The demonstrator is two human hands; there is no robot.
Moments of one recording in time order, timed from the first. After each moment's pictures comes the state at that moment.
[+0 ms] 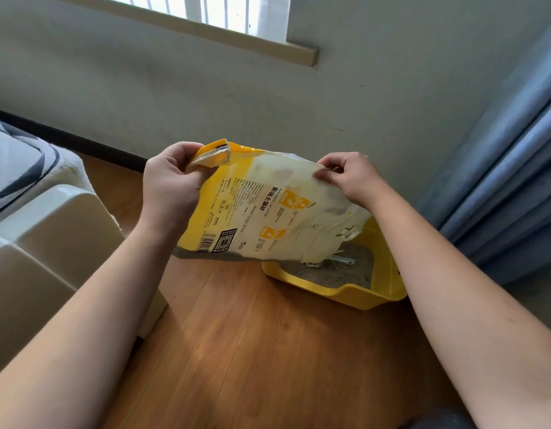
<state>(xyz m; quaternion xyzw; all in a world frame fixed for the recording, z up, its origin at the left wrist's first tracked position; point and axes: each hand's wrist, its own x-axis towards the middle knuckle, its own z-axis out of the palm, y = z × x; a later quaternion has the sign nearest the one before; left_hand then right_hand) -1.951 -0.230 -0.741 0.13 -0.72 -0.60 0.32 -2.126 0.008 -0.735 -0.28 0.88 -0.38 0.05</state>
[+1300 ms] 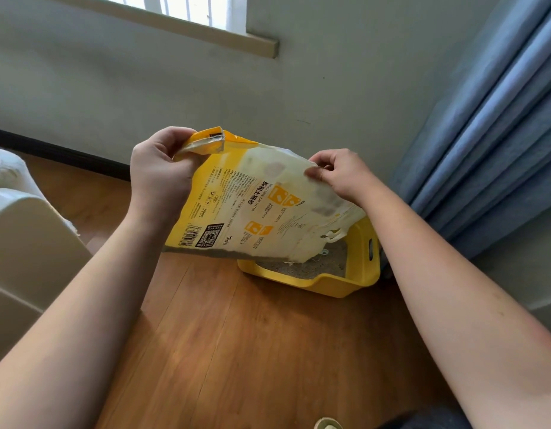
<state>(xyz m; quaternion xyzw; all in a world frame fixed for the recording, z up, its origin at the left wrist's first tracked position) -1.971 -0.198 -0.731 0.08 -0.73 -0.59 0.33 -2.118 0.046 -0.726 -0.23 0.90 -0.36 0.06</state>
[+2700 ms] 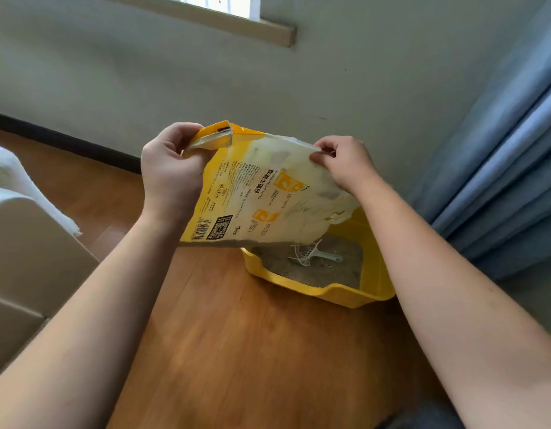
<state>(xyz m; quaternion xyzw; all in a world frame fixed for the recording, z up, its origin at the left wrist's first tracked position) -2.005 -0.194 -0.748 0.12 -0.72 -0.58 0.36 -2.170 0.018 -0.747 -0.21 0.91 -0.35 -0.01</state>
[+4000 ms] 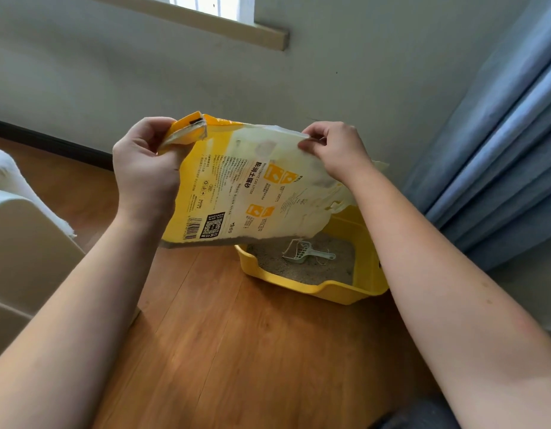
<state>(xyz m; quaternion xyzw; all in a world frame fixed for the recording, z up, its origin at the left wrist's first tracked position) -1.991 -0.215 -0.744 0.10 -0.69 -0.61 0.38 -2.156 0.006 -0.721 -0.25 0.90 -0.34 -0.04</state>
